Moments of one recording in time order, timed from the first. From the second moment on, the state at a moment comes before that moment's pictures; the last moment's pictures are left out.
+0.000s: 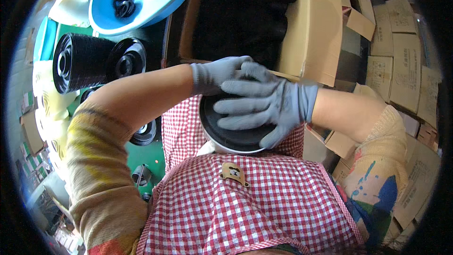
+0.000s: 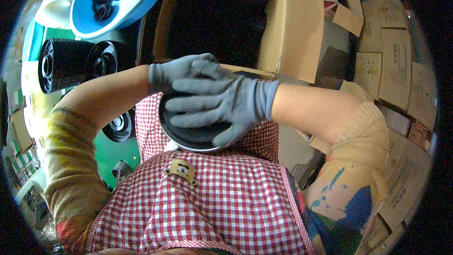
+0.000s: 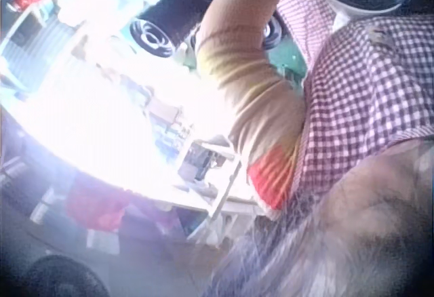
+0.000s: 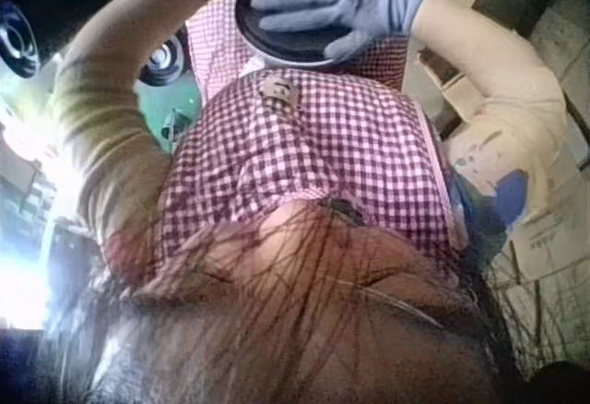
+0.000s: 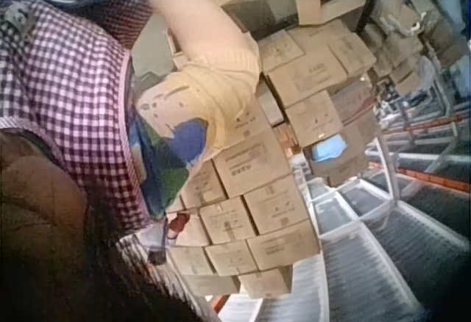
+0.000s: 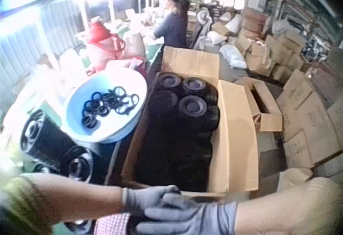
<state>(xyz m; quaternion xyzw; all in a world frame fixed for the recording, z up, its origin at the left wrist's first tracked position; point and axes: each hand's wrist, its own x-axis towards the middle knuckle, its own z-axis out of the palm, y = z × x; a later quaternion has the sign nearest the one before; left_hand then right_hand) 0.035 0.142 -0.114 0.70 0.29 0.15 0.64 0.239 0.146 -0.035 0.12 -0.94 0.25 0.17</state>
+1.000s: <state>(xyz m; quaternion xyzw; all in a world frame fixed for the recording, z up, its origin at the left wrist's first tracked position) 0.090 0.174 -0.070 0.83 0.34 0.09 0.43 0.188 0.091 0.007 -0.04 -0.95 0.29 0.10</state>
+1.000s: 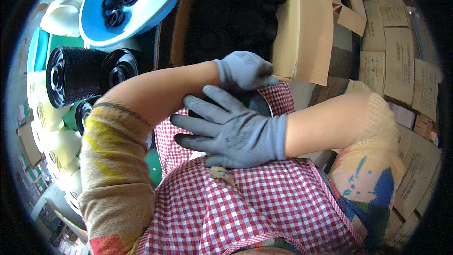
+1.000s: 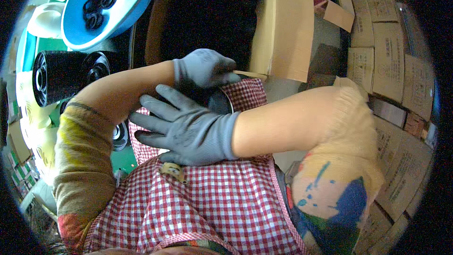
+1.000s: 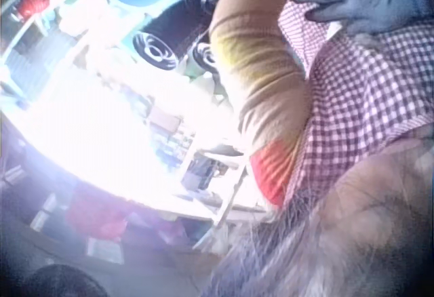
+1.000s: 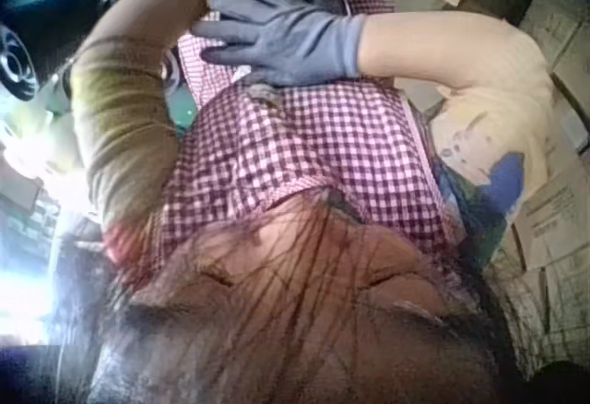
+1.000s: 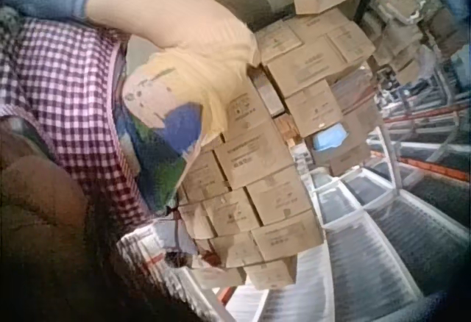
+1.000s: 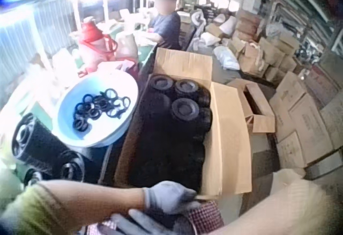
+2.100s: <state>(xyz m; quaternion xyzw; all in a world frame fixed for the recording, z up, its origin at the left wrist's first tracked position) 0.095 0.165 -0.068 0.86 0.30 0.00 0.42 0.195 0.073 0.018 -0.13 -0.95 0.28 0.06</state>
